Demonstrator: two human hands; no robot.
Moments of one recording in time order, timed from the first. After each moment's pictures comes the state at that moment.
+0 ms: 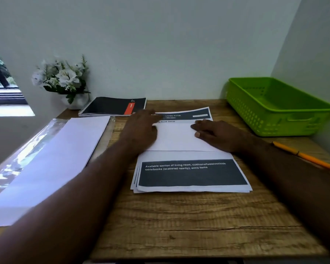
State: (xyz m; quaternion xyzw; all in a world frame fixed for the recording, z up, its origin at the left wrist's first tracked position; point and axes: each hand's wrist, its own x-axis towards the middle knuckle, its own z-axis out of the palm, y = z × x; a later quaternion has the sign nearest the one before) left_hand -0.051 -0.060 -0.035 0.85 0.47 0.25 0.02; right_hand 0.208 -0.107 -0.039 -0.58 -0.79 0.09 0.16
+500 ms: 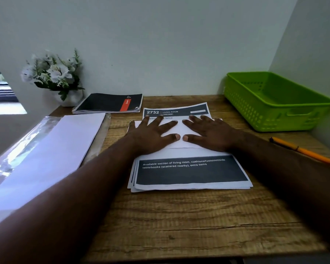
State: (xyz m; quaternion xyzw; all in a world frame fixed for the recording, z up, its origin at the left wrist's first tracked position) left_hand -0.030 -0.059 -0.046 0.86 0.50 -0.03 0.05; right_hand 0.188 -0.105 -0.039 -0.64 -0.77 0.04 -0.04
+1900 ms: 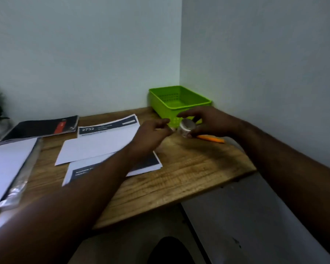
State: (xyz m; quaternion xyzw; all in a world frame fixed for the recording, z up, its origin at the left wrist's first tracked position) left_hand 0.122 -0.191 -0.002 0.79 0.31 0.32 0.43; right_hand 0.311 -0.275 0.039 -0.66 -0.70 0.09 0.26
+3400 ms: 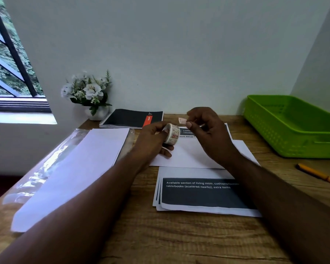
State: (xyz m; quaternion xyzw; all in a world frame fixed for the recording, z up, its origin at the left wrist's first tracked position) left_hand -0.063 -0.087 -0.012 0.60 0.41 0.47 0.50; right_hand 0.111 -0.097 -0.013 -0.39 -0.72 0.10 0.56
